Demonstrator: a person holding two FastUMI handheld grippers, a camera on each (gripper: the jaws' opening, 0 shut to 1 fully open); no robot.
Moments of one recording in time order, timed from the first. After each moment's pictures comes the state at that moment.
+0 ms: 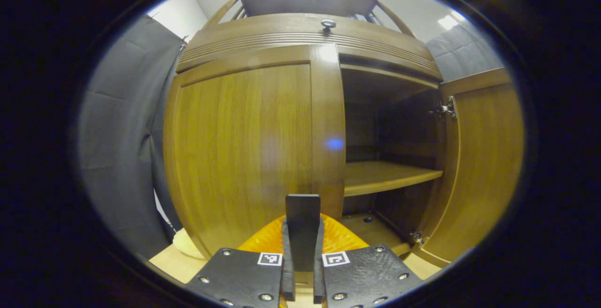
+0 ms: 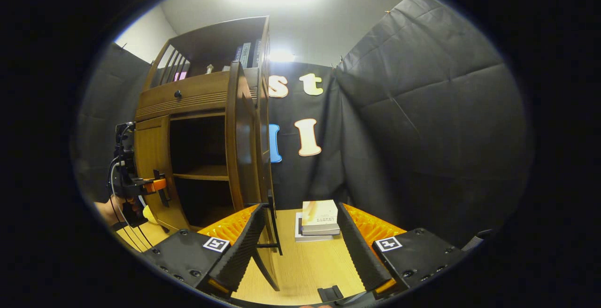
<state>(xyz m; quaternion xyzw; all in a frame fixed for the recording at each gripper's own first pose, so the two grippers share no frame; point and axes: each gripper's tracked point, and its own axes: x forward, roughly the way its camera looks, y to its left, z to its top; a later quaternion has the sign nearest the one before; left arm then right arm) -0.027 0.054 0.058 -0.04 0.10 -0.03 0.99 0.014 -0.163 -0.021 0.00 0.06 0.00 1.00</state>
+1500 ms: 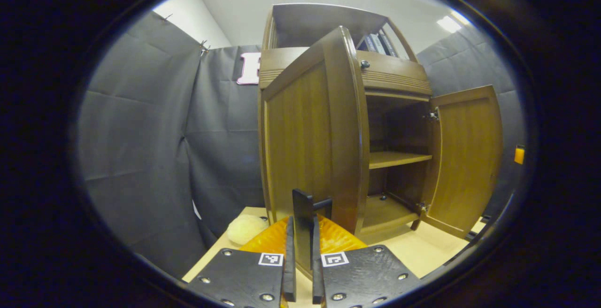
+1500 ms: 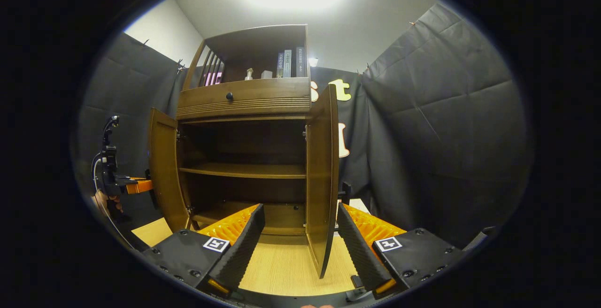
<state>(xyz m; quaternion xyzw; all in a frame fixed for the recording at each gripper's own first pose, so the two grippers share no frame) -0.136 0.177 0.085 -0.02 0.10 -0.01 0.99 -0.060 -0.060 -0.014 -0.01 0.06 0.06 1.00</state>
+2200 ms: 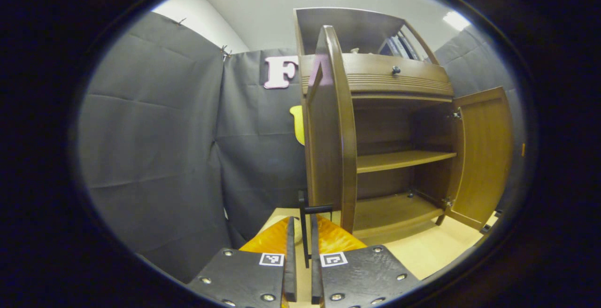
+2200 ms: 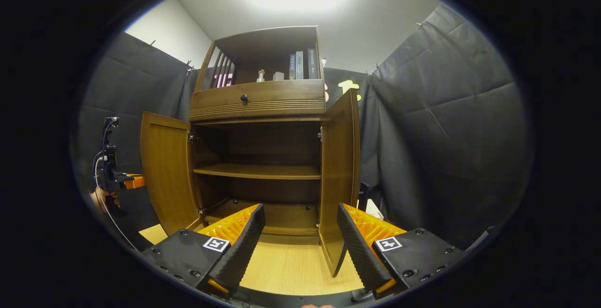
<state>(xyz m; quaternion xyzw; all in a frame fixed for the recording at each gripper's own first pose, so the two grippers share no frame) -0.172 0.269 0.091 0.00 0.09 0.06 0.99 -0.070 -0.030 -0.006 -0.01 0.06 0.08 0.99</state>
